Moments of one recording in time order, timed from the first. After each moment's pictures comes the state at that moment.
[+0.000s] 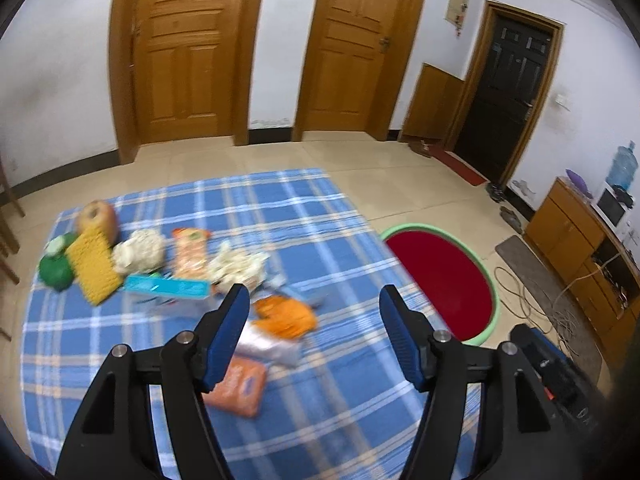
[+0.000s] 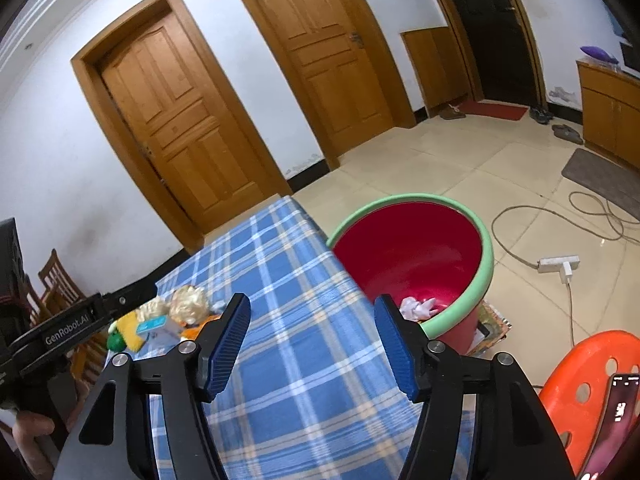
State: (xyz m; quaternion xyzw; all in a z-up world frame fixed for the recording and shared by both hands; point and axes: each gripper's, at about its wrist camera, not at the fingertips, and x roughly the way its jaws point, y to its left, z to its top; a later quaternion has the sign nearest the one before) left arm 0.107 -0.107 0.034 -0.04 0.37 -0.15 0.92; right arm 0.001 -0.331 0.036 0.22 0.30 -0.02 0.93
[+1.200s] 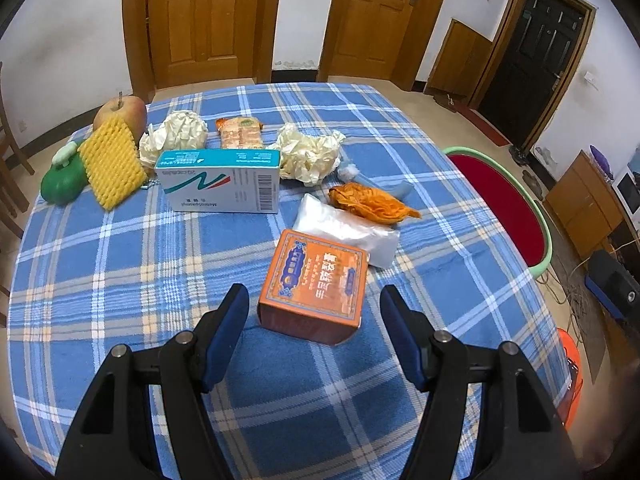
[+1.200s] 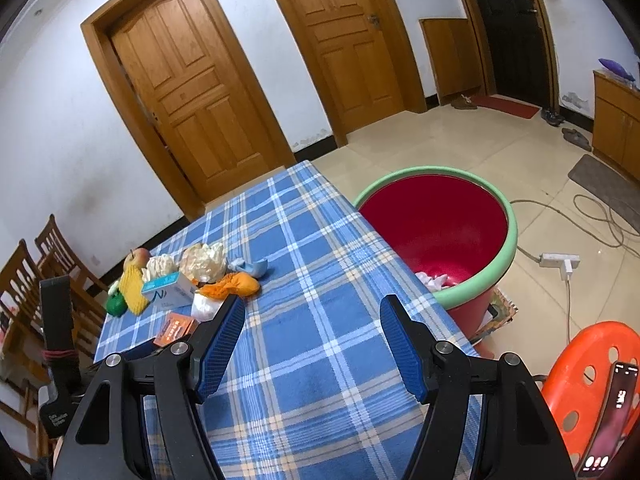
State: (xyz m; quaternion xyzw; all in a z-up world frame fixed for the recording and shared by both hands) left arm 0.102 -0.062 -0.050 -0.03 0.46 -0.13 0.88; right arm 0.002 -0.286 0.025 0.19 0.34 -0.01 0.92
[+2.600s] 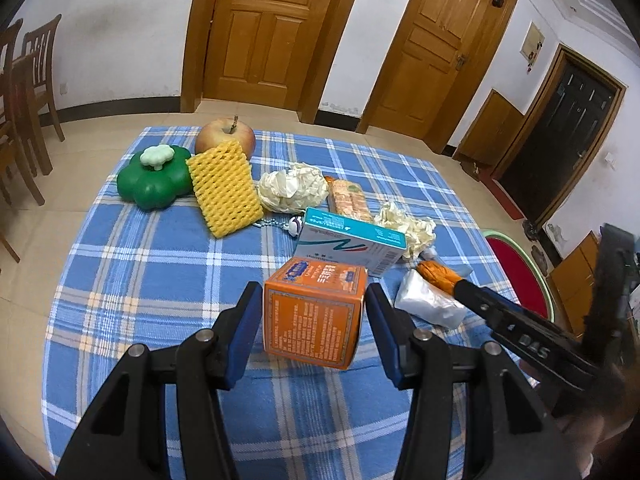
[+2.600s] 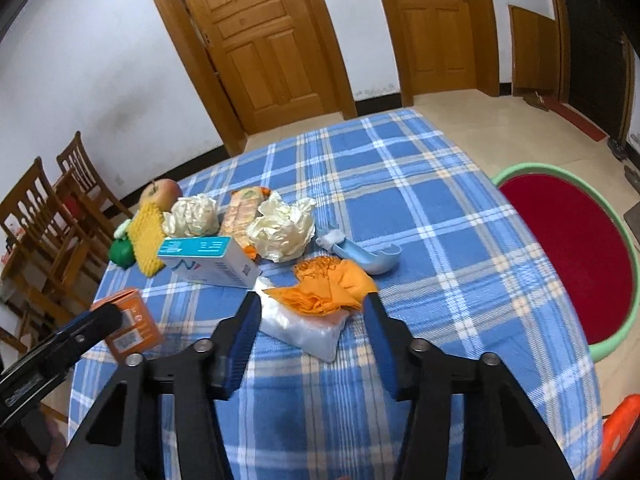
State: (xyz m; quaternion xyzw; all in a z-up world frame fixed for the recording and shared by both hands) left arm 0.106 0.040 -0.026 -0.13 0.40 -0.07 0.91; right arm 0.119 -0.179 -0.023 0.10 0.42 0.09 0.90
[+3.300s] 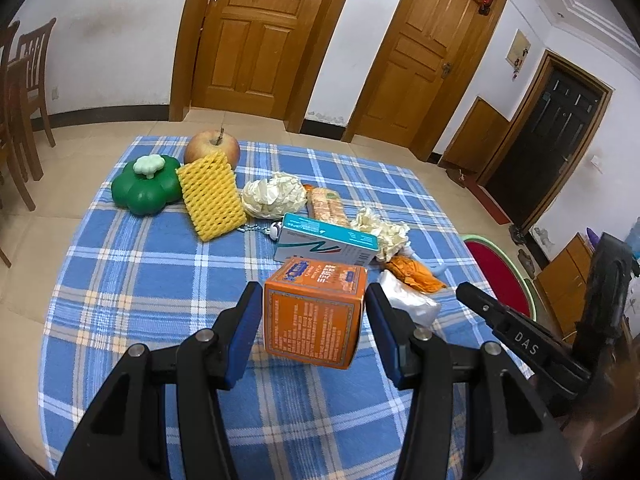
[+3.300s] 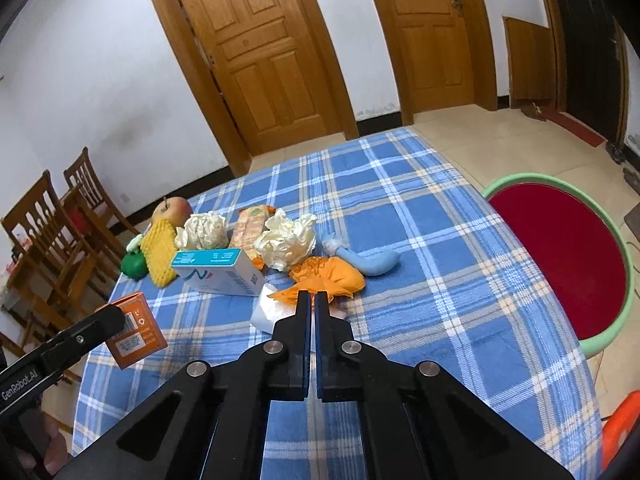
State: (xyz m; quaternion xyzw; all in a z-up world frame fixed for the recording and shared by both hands) left arm 0.086 0.035 -0.011 -0.13 0.37 -0.10 0.91; right arm 0.096 -0.188 -0.008 0.12 0.38 0.10 0.91
